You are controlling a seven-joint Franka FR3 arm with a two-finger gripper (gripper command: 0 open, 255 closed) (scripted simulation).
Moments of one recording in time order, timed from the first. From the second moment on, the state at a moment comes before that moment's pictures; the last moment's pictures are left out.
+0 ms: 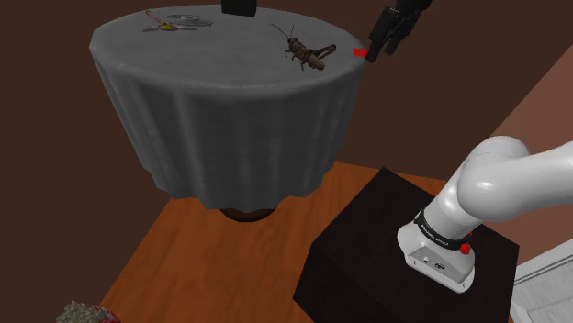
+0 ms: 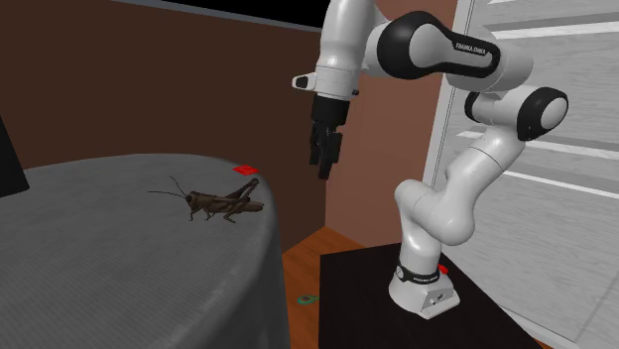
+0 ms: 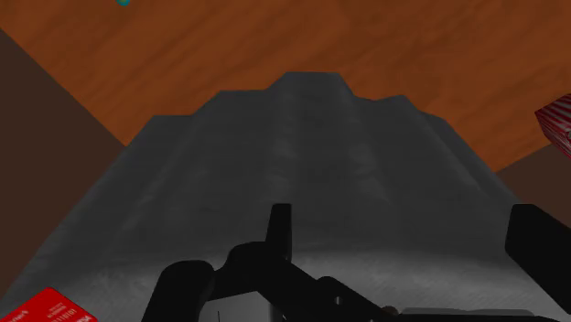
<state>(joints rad) 0.01 -0.81 0.02 -2.28 0.02 1.65 0.06</state>
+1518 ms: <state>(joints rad) -0.02 0.02 0.02 -1.53 0.06 1.59 0.19</state>
